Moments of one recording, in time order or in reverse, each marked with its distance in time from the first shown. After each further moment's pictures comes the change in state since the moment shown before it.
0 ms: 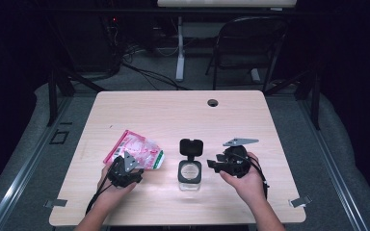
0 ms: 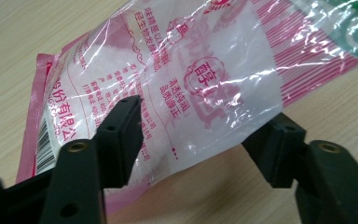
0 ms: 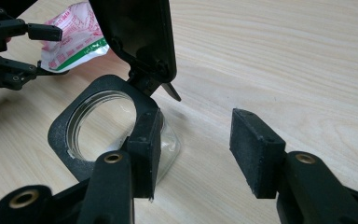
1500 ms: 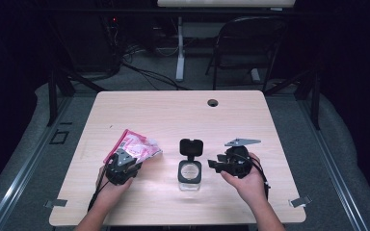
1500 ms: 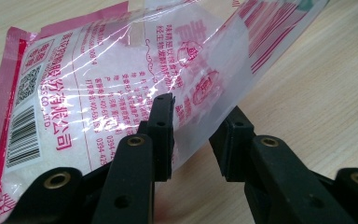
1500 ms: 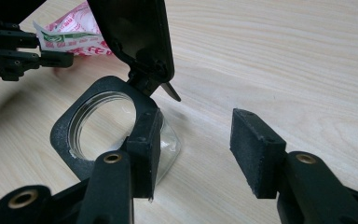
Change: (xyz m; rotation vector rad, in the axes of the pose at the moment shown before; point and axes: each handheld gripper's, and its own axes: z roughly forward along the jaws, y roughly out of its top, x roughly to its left) left arm 0.014 -0.003 0.003 -0.022 -0.105 -0.140; right arm -0.002 -0.002 -0.002 -0.009 0.004 0.015
